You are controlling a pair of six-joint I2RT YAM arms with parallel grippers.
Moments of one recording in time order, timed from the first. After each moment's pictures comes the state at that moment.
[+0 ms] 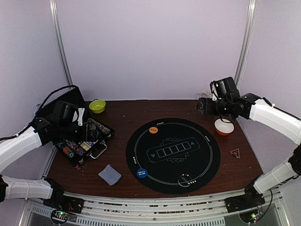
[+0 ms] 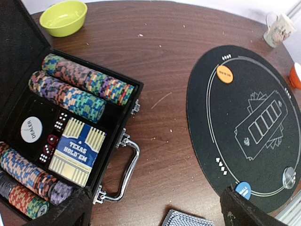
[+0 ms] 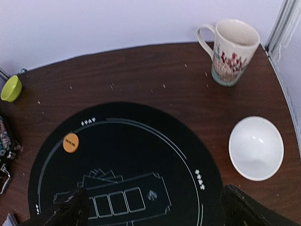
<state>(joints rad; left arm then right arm) -0.47 1.00 0.82 -0.57 0.00 -0.34 0.51 1.37 1.20 -0.50 0.28 0.42</state>
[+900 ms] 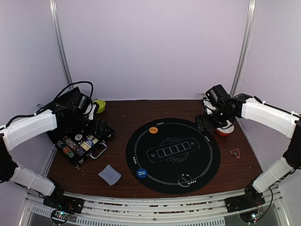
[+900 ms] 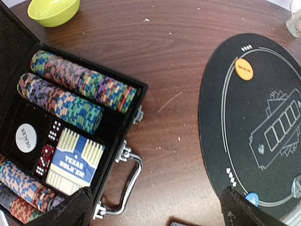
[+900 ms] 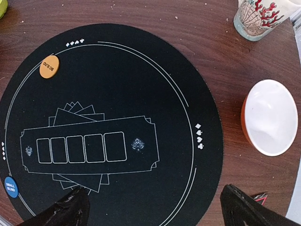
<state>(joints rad) -0.47 1.31 1.02 -0.63 -0.02 -0.32 0.51 1.46 1.22 -0.77 0.16 0.27</state>
